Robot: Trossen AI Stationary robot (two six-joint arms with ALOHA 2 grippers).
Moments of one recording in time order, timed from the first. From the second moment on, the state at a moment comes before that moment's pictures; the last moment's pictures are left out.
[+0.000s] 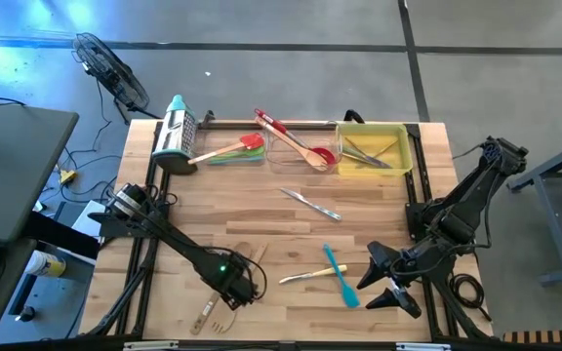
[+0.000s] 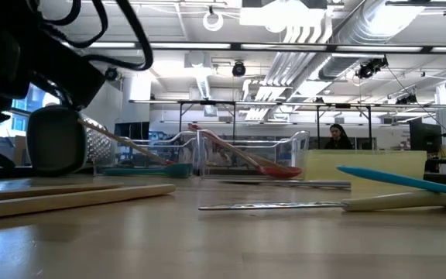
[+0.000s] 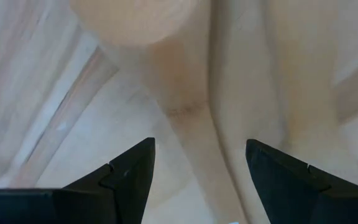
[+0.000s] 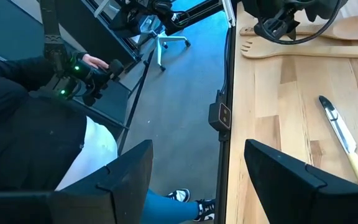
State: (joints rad) left arm -0.59 1.91 1.27 -0.91 0.11 -1.32; right arm 0.82 1.15 1.01 -0.30 0.20 0.83
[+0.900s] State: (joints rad) left arm -0.59 1.90 1.14 -0.77 0.09 -1.50; right arm 0.82 1.15 1.01 -0.30 0.20 0.81
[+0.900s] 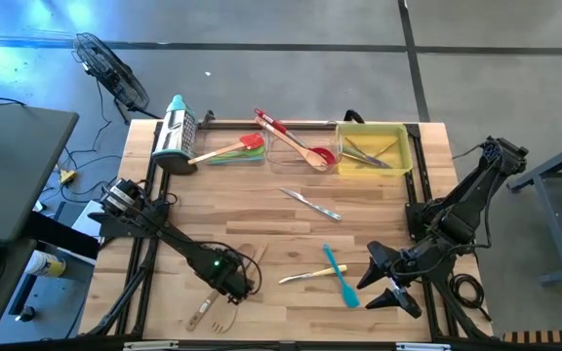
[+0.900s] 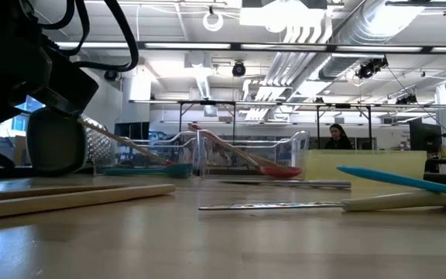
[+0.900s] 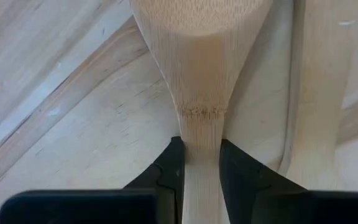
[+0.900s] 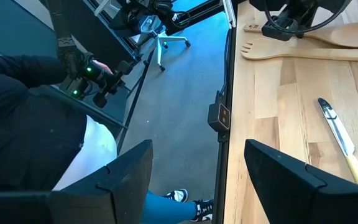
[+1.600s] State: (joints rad) left arm -0.59 1.92 1.32 -1.01 0.03 -1.33; right arm 0.82 1.15 1.01 -0.30 0.21 0.81
